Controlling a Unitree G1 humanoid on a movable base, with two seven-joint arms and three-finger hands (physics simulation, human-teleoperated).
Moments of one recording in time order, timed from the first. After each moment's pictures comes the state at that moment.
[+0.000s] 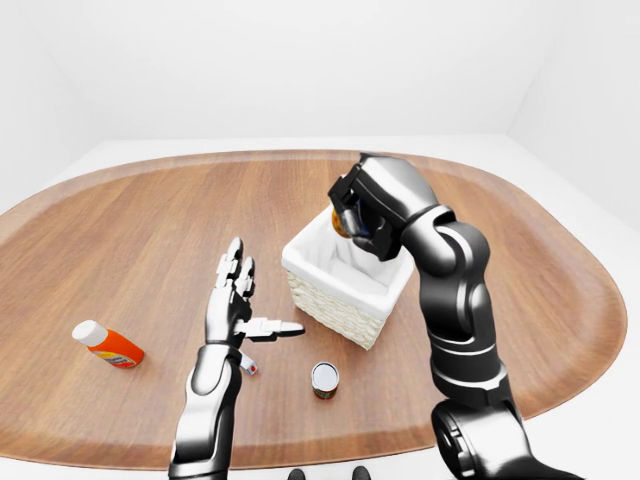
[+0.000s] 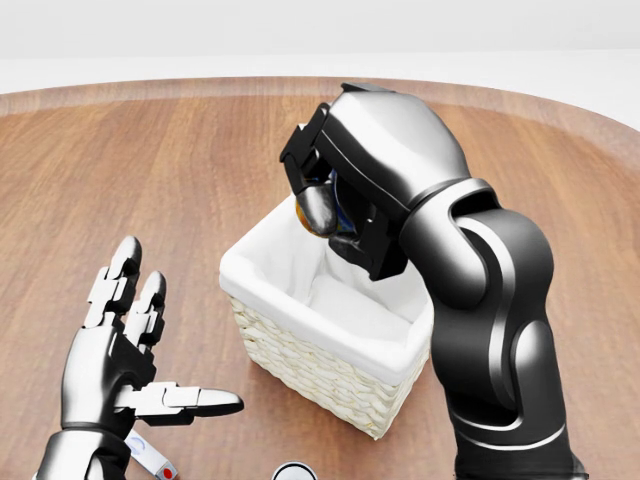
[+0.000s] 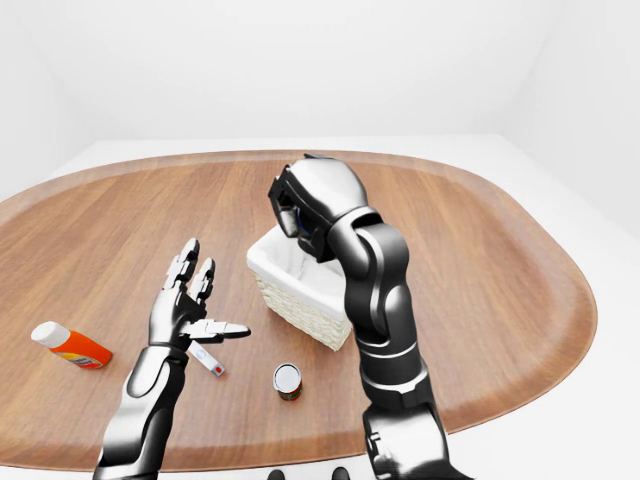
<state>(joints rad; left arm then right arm) 0.02 0.01 0.05 -0.17 -0.17 0.09 -0.09 -0.65 0.00 0.05 -0.27 -1.08 0.09 0.67</state>
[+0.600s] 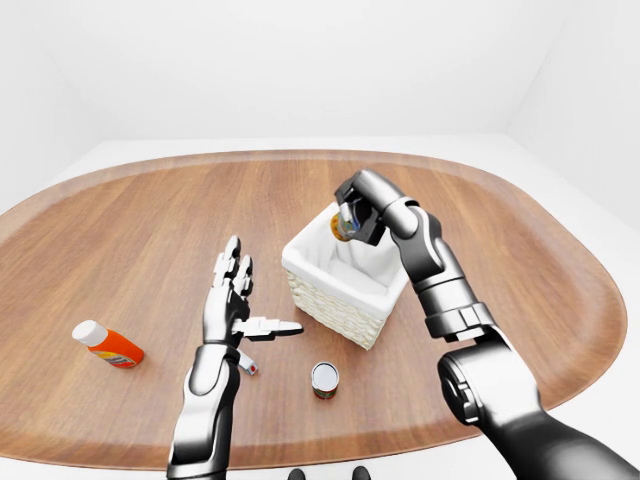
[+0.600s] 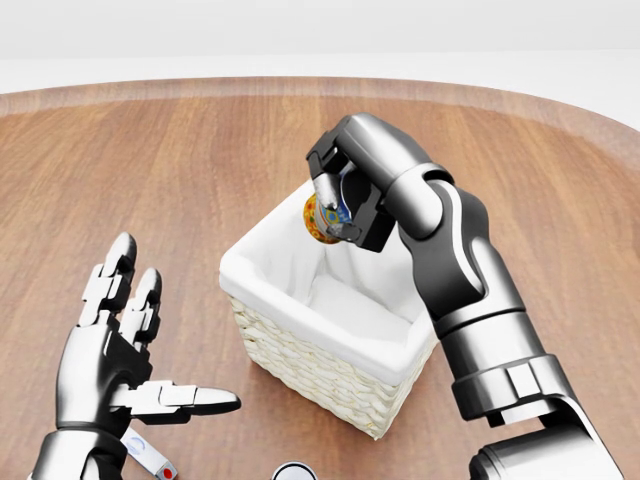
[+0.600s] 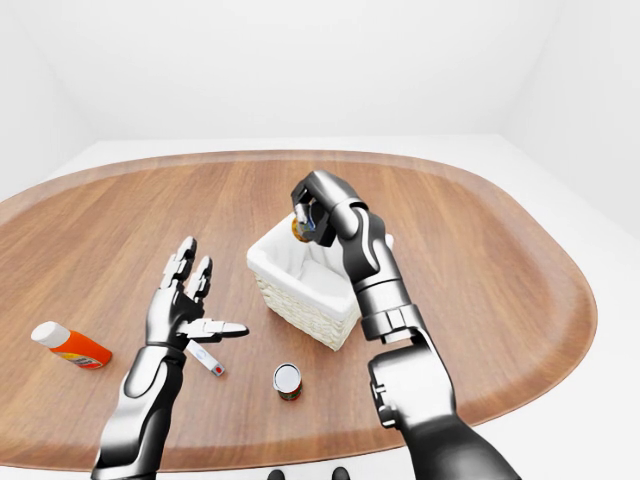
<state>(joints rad) 0.03 0.01 0.05 -0.18 -0.17 0.09 -0.09 -0.93 -0.10 0.02 0.59 -0.75 0.09 0.32</state>
